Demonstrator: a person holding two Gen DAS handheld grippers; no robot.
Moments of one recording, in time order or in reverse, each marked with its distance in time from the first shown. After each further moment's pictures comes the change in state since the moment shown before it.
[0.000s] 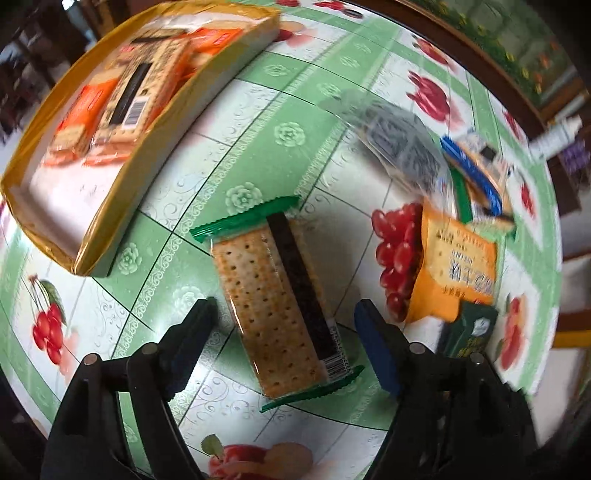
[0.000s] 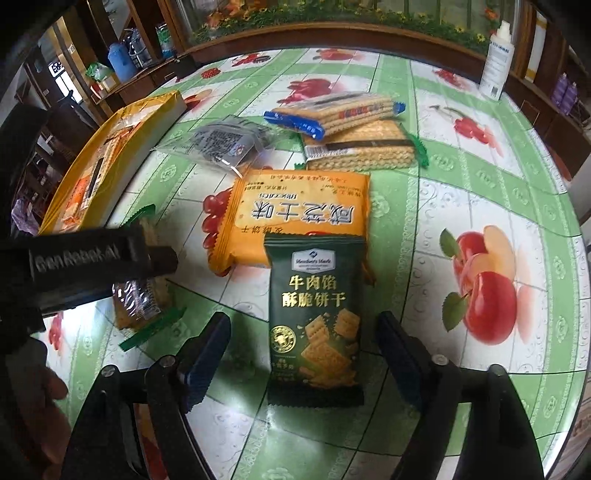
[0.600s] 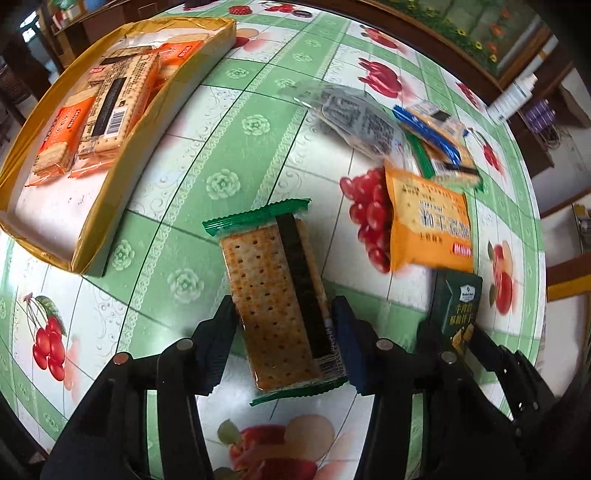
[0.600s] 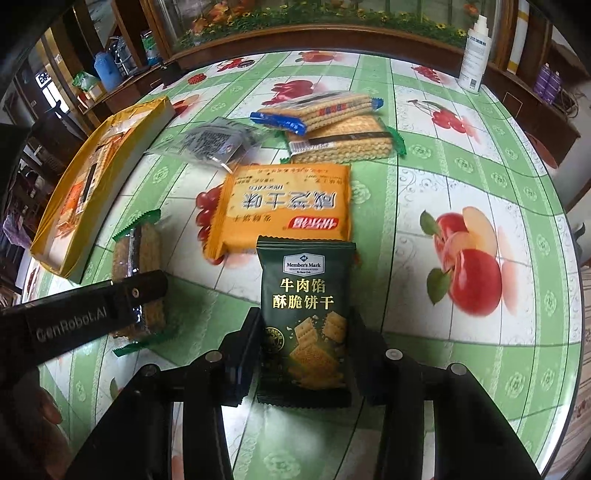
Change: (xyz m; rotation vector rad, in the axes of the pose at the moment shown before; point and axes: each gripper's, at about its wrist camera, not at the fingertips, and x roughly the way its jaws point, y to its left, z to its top) left arm -0.017 0.013 -0.022 0.150 -0.028 -0.102; right arm -0.011 -0.001 -0.012 0.056 0.001 -0.027
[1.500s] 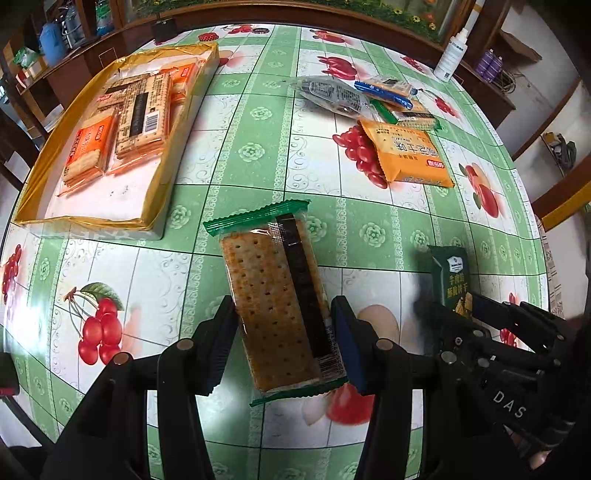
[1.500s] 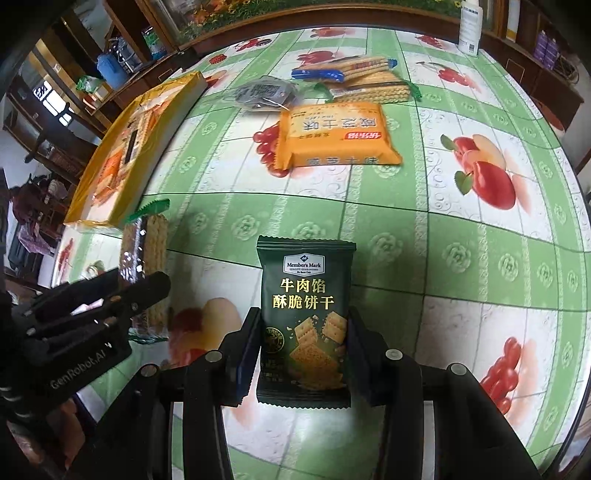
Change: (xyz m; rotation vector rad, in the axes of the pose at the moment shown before) left arm -0.041 0.038 -0.055 0.236 -0.077 -0.026; right arm -0.031 0.035 -0.055 0.080 0.078 0.089
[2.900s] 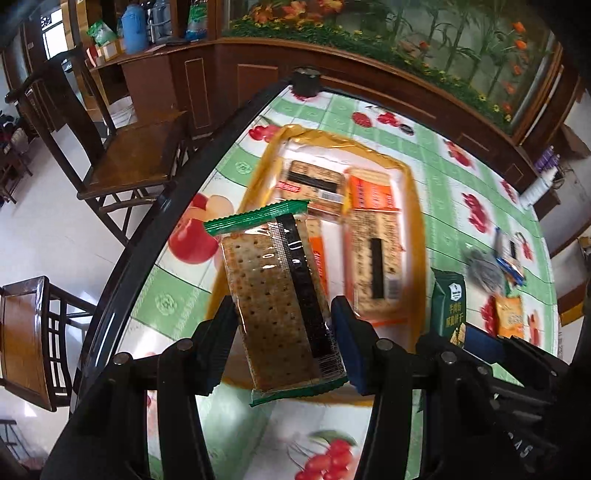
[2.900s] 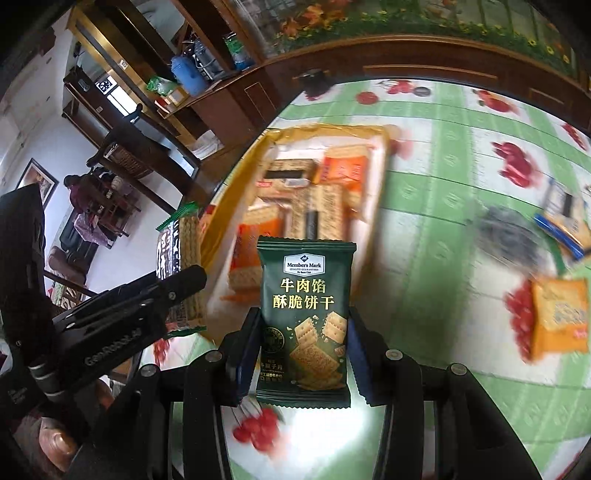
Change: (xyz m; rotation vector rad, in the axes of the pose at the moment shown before) left arm -0.039 0.215 0.099 -0.231 -0.138 0.106; right arm 0.031 0.207 0.133 -0.129 -0.075 0.246
